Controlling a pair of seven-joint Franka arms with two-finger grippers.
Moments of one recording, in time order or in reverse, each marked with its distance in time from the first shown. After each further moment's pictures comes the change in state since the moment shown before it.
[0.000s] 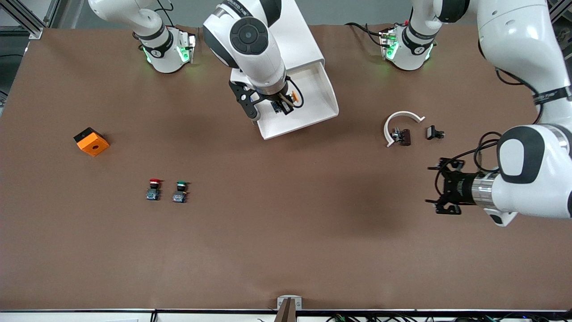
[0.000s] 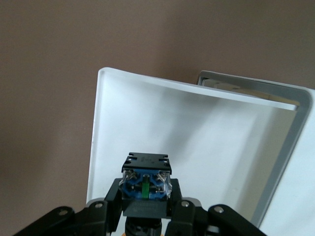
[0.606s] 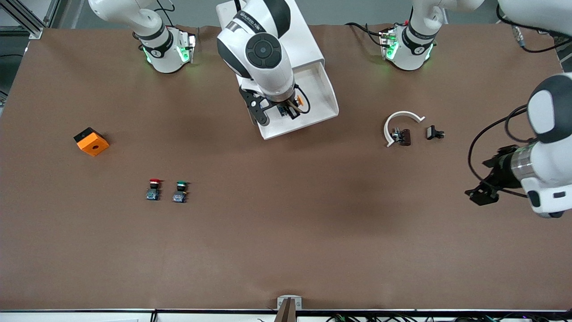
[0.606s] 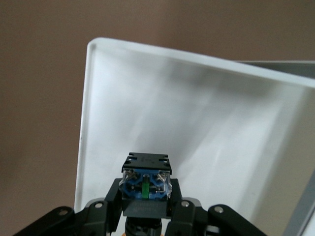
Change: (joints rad) left arm -0.024 -0.184 0.003 0.008 0.293 0.030 0.545; right arm 0.037 0.063 0.000 0.006 0.000 0.045 0.020
